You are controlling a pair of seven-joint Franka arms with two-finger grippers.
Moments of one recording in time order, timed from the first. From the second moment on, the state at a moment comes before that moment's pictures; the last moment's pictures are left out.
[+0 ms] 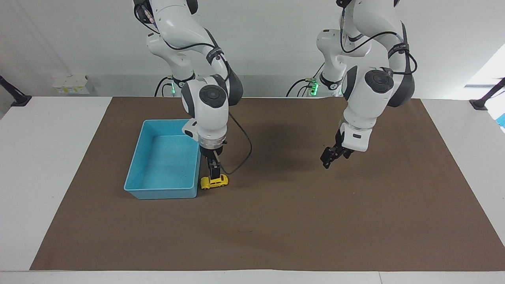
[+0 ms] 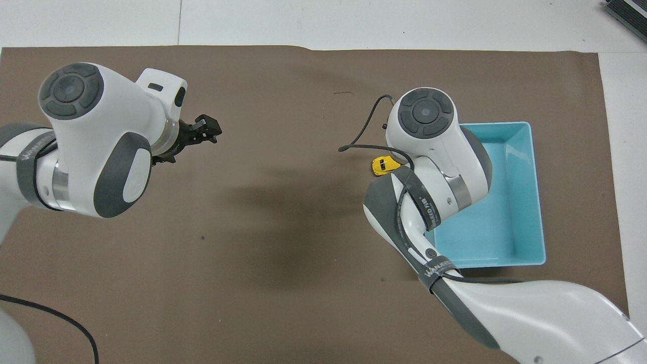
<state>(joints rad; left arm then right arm) -0.31 0.21 0.03 -1.75 -0.04 2.03 -0.61 0.35 0.42 0.04 -1.65 -0.23 2.06 1.83</state>
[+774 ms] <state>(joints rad) -0.19 0.09 0.04 -1.74 -0.04 1.75 -0.09 0.34 0.52 0.04 -1.71 -0.28 2.22 2.02</state>
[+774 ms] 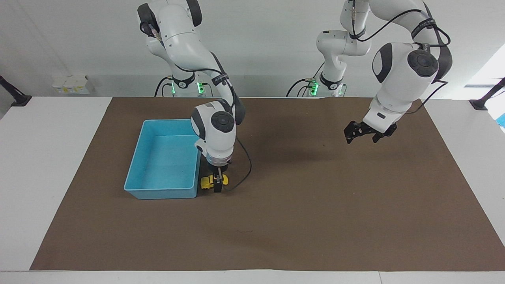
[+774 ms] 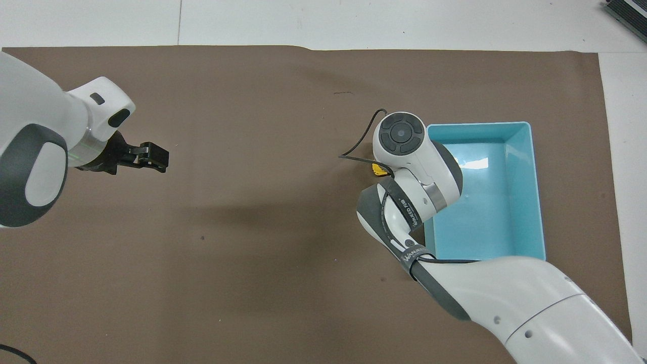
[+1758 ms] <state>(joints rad) -0.07 -0.07 0.03 -1.74 -0.04 1.67 0.06 0.45 0.45 0.04 -1.63 -0.32 2.11 1.90</state>
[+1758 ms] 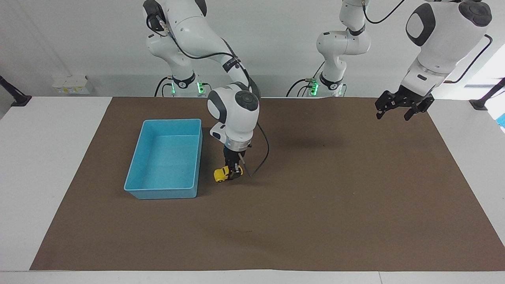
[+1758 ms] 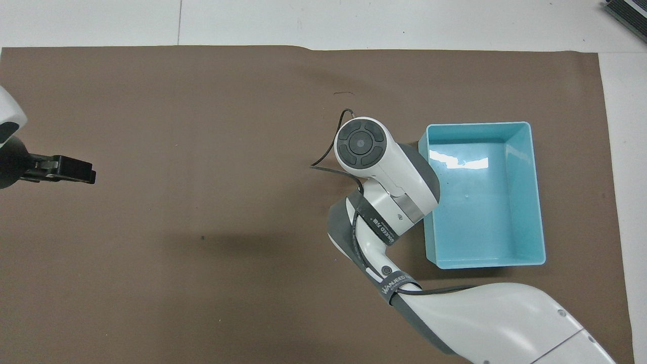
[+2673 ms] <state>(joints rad) -0.07 -0.11 0.03 -1.68 -0.04 1.54 0.06 0.21 0.24 0.04 -1.64 -0.19 1.97 0.65</state>
